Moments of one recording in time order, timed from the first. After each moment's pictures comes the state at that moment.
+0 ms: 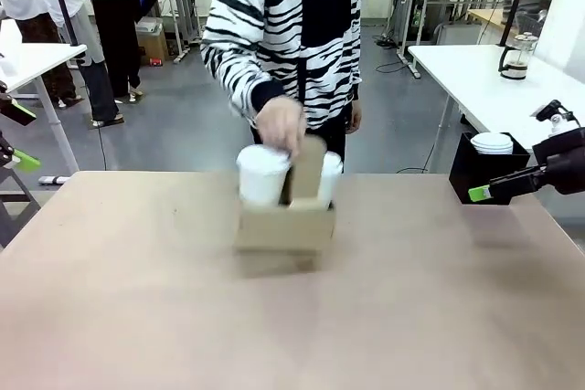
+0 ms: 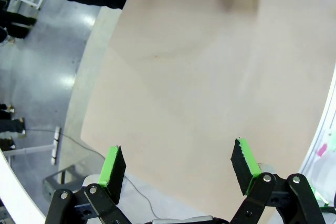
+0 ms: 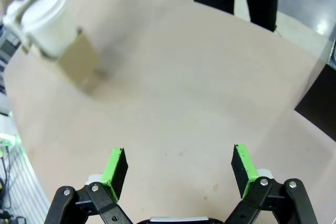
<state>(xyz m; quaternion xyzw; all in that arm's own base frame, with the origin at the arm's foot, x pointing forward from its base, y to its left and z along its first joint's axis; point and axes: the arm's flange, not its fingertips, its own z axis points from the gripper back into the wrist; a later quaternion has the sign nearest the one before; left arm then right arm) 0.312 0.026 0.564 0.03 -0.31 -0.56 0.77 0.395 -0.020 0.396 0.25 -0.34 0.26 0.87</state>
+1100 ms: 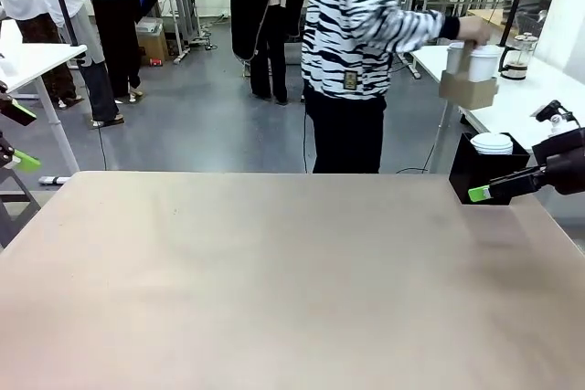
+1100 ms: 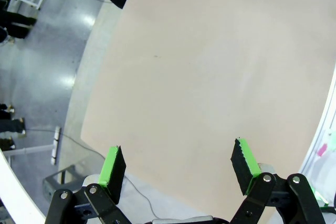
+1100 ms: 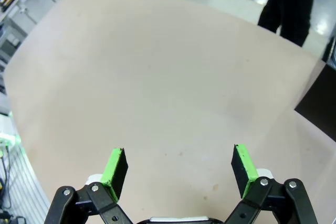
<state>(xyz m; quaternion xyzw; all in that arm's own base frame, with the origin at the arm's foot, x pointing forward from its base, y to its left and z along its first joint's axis) 0.312 0.026 0.564 0.03 -0.31 -0.56 0.77 0.395 -0.020 0.396 0.25 -0.34 0.26 0.87</state>
